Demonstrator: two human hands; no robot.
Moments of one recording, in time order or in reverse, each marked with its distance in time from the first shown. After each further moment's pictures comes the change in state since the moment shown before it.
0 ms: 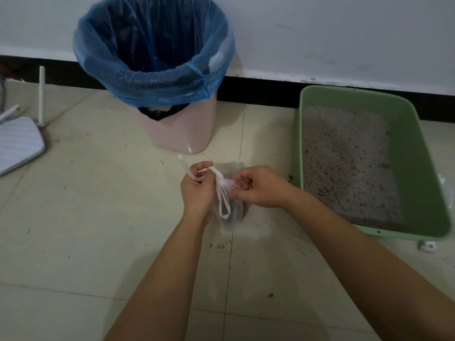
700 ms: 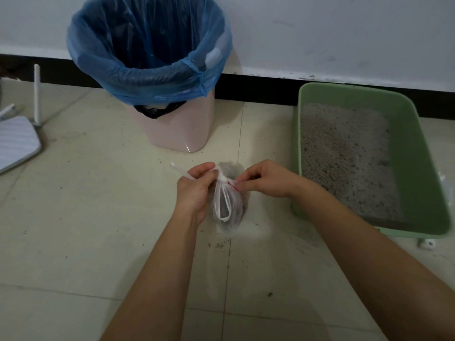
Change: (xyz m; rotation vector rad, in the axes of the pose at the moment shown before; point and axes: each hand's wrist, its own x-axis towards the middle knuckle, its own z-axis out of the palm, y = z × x) left_hand 0.002 0.008 -0.007 -0.265 -0.150 -0.204; right_hand 0.002 0.010 -0.020 0.293 -0.129 0.147
